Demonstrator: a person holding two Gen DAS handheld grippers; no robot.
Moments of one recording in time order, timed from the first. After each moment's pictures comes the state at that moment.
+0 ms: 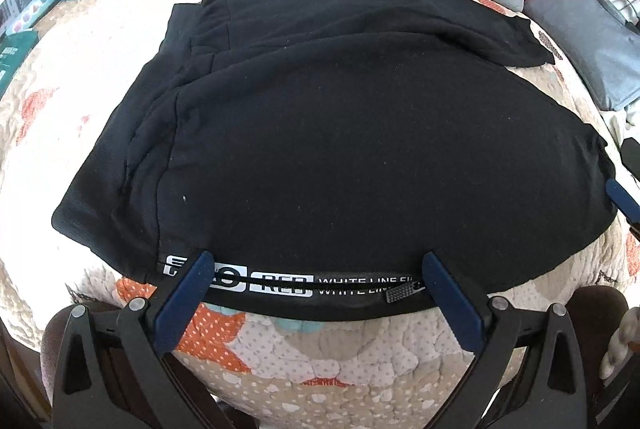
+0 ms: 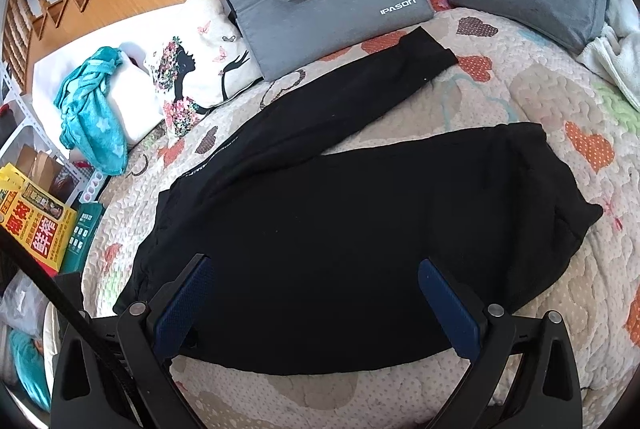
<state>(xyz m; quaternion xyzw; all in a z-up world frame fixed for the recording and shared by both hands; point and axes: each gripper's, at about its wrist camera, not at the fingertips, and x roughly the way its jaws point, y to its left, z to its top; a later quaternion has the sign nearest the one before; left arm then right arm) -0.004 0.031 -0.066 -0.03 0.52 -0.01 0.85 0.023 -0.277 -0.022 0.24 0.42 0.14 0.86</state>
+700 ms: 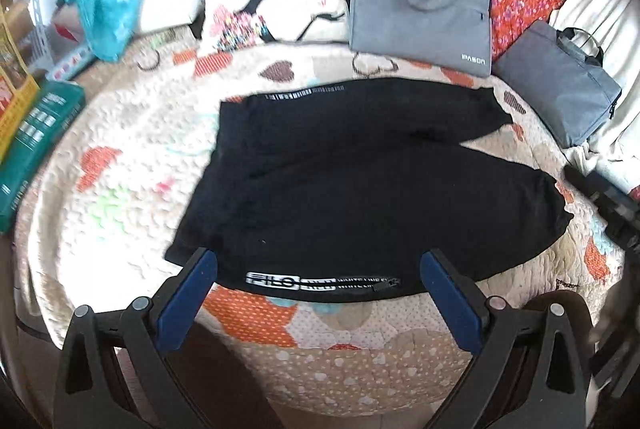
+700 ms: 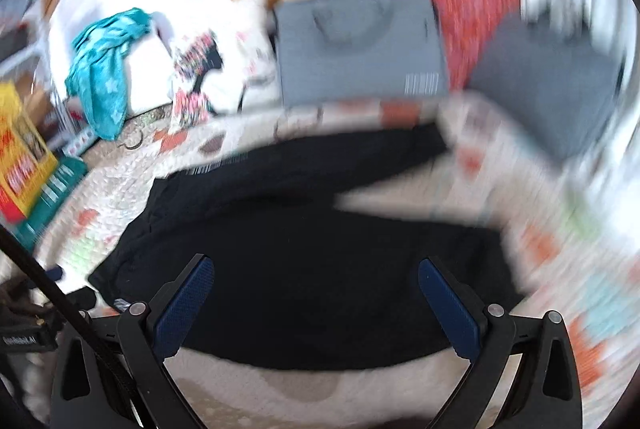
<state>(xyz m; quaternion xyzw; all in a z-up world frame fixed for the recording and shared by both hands) -0.071 0.062 0.047 -0.02 0.41 0.00 0.91 -0.020 -0.235 0.081 0.02 0.32 0.09 0.94</state>
